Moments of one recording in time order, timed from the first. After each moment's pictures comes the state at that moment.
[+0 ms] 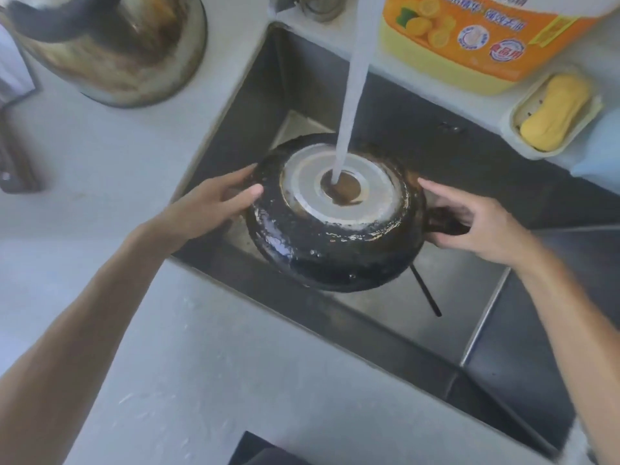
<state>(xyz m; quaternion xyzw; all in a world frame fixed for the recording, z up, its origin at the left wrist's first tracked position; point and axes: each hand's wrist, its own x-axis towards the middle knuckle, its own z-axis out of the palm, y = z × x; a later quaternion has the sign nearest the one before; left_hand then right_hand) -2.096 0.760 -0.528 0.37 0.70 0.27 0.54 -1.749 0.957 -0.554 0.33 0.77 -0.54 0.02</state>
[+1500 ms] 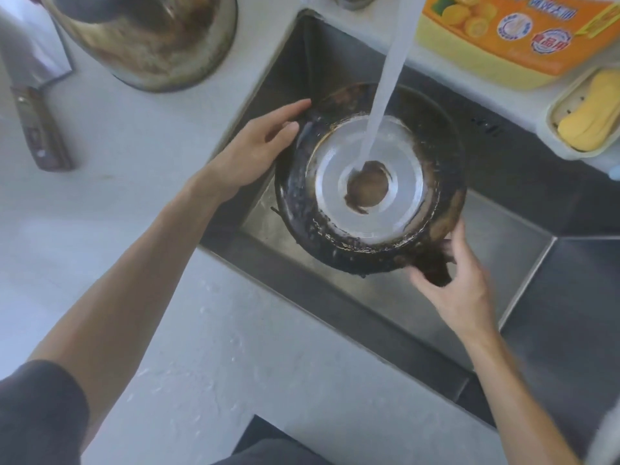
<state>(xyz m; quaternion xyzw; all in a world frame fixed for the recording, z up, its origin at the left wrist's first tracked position) -2.093 0.809 -0.530 0.41 0.70 0.36 0.46 -1.753 0.844 -0.577 0.47 0.78 -0.39 -0.13</state>
